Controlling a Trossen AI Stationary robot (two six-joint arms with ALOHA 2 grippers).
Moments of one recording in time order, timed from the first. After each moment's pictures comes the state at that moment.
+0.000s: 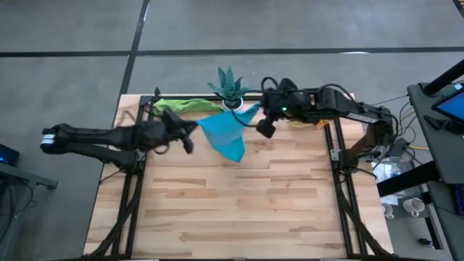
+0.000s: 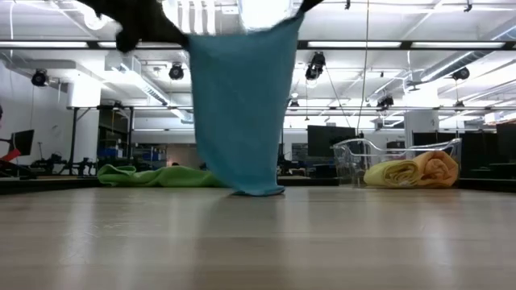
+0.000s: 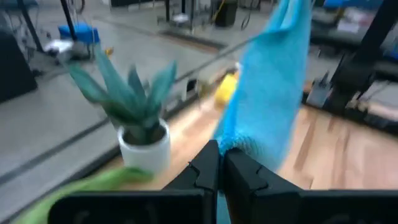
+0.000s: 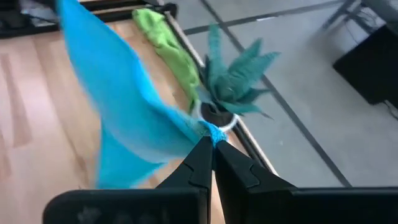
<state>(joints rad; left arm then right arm) 0.01 0.85 0.72 -0.13 -0.56 -0.25 -0.06 1.58 1.91 -1.13 0.49 0.15</state>
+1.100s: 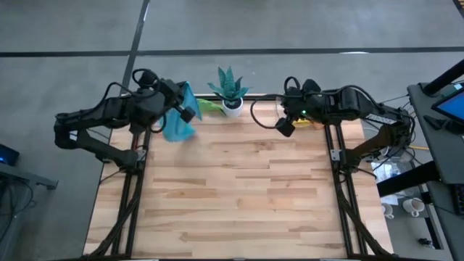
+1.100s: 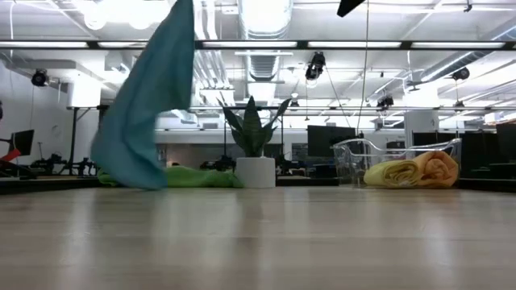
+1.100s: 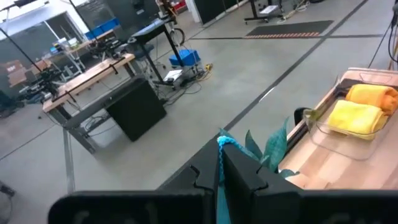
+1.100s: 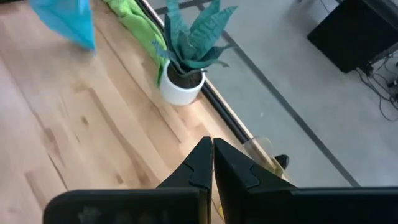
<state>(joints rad) 0.00 1.18 1.57 -0.76 -0.98 0.01 -0.06 1.41 1.76 -1.27 0.58 0.26</state>
